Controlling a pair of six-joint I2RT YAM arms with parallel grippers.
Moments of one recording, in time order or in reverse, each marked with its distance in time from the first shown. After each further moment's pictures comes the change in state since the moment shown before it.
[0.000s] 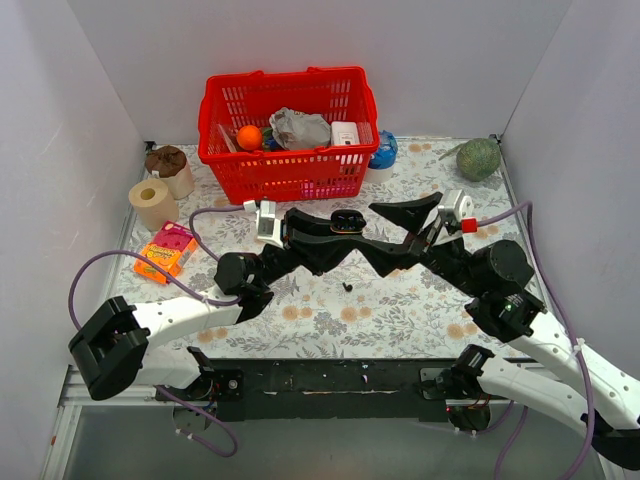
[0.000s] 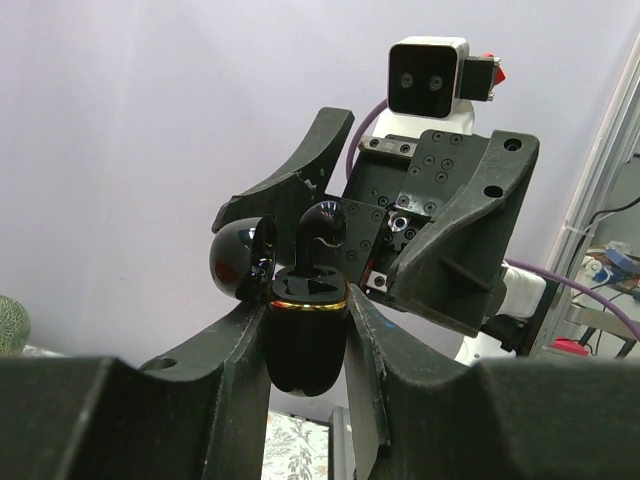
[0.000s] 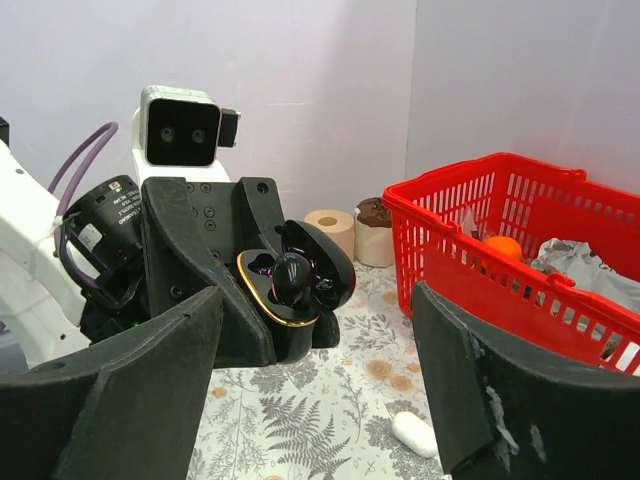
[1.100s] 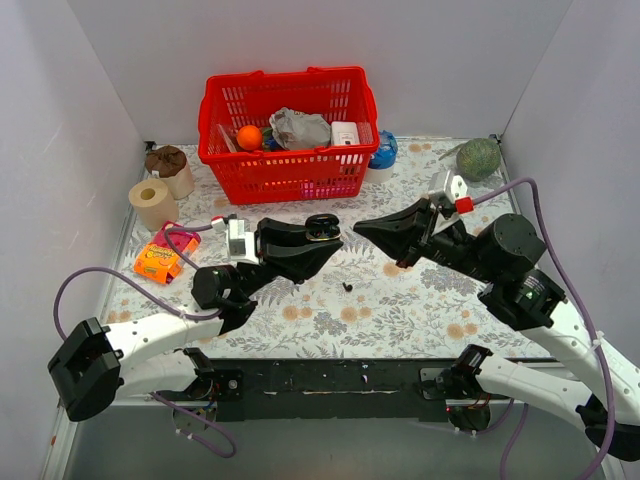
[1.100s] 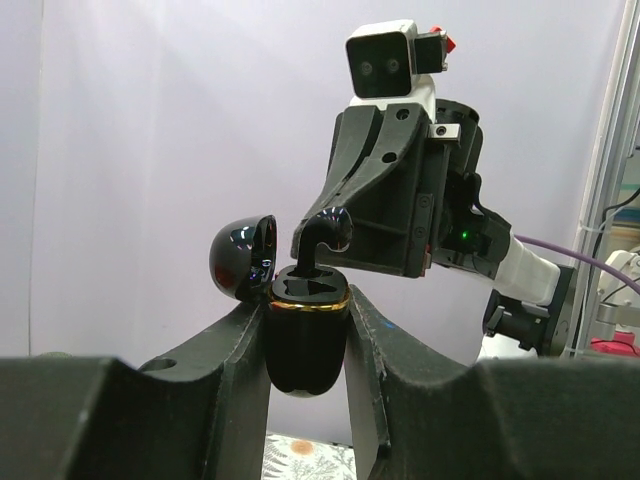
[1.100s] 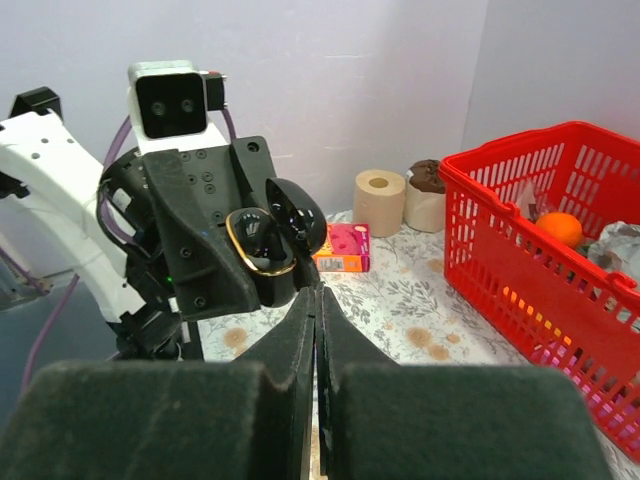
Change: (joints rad) left arm 0.000 -0.167 -0.086 0.005 -0.017 0.129; right arm 0.000 0.087 0.266 -0.328 -0.122 0.001
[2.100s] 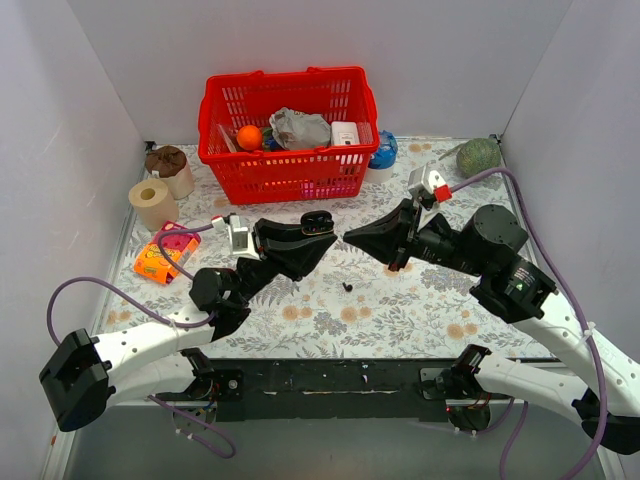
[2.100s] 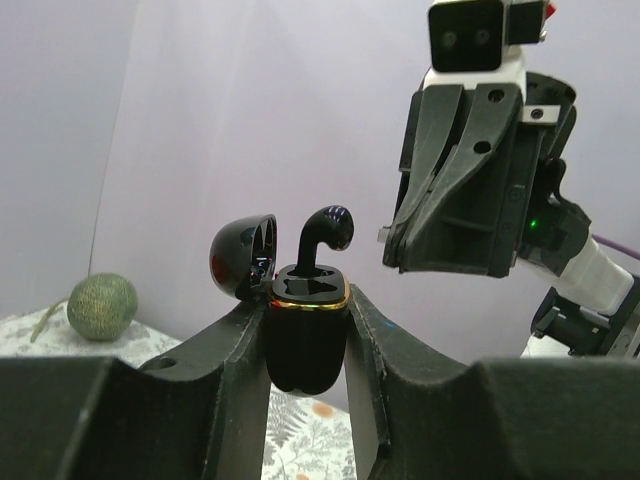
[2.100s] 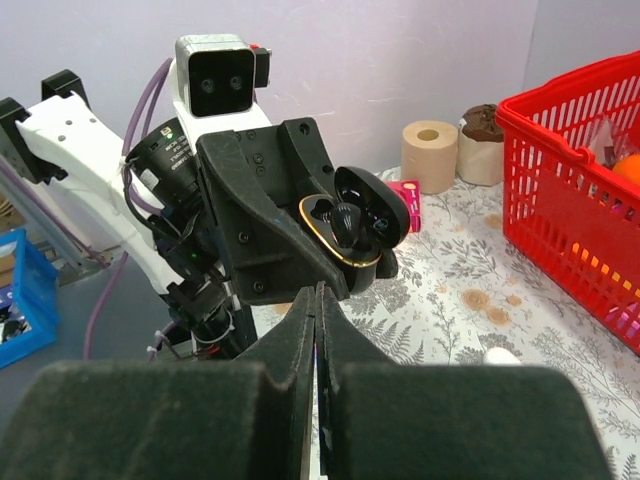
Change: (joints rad) left arm 0.000 -0.092 -0.045 -0.178 -0.157 0.011; right arm 0.000 0.058 0.034 -0.066 -0.095 0.095
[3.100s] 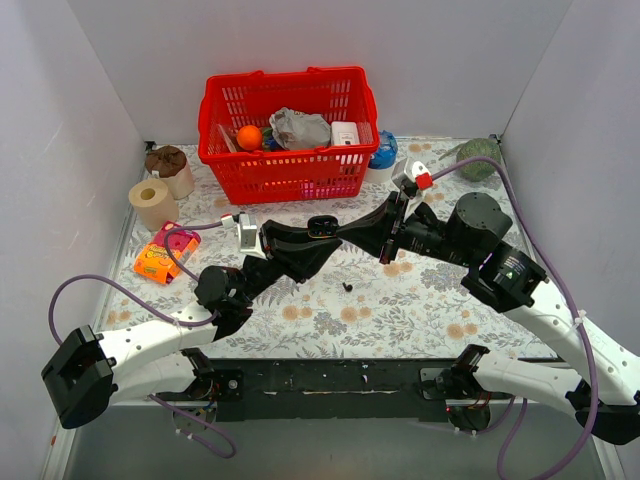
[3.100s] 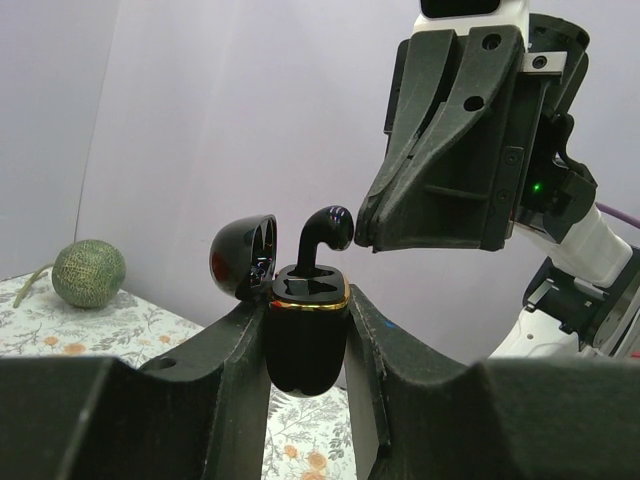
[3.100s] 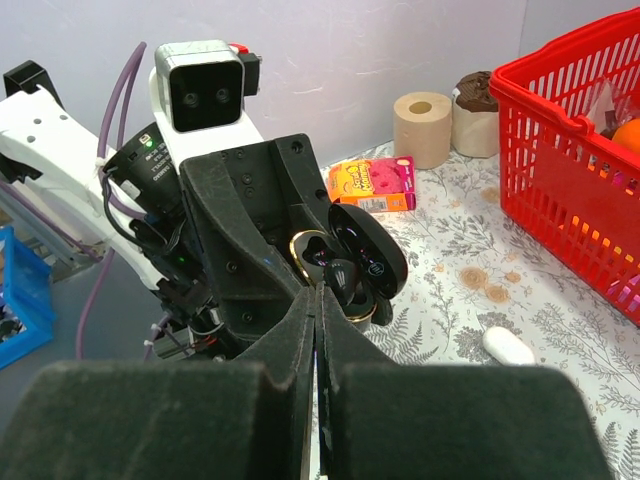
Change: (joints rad) left arm 0.000 0.024 -0.016 -0.038 0.016 -0.041; right arm 0.000 0.080 0.064 -0.063 0.025 0.006
